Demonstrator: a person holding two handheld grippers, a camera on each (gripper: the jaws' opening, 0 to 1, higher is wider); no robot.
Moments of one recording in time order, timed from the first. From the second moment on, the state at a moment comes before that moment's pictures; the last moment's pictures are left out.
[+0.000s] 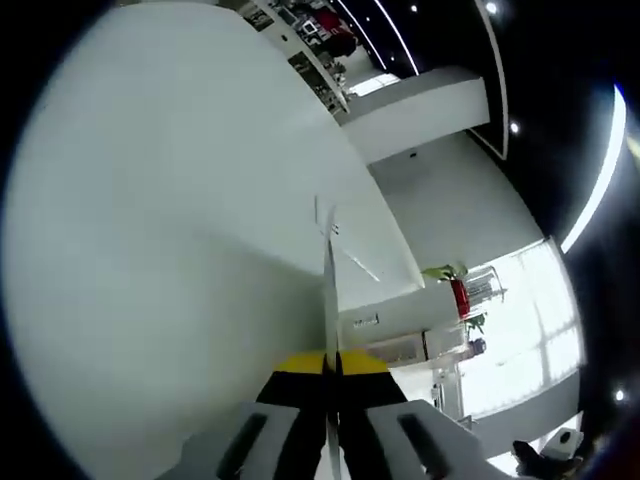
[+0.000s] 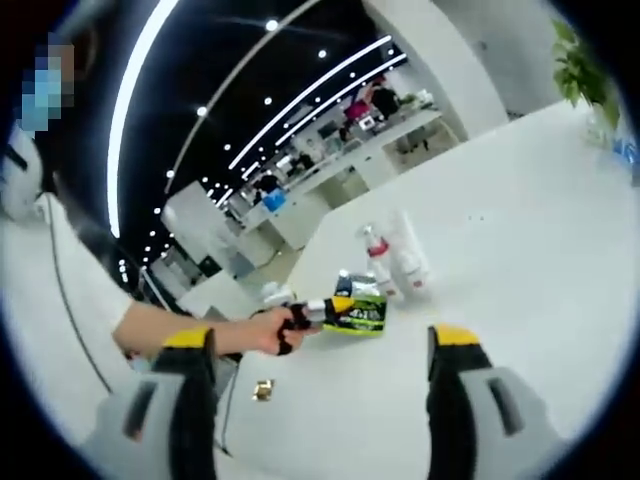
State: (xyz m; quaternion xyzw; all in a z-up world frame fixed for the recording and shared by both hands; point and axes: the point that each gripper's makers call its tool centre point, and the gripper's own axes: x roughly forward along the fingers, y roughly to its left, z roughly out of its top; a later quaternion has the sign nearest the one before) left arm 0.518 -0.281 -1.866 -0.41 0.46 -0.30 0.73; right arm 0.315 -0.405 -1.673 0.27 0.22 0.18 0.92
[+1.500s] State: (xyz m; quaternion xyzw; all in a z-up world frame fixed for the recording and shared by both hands) left arm 0.533 -0.234 -1.846 -0.33 0.42 -0.27 0.80; right arm 0.284 -0.393 -1.661 0.27 0.19 0.20 0.92
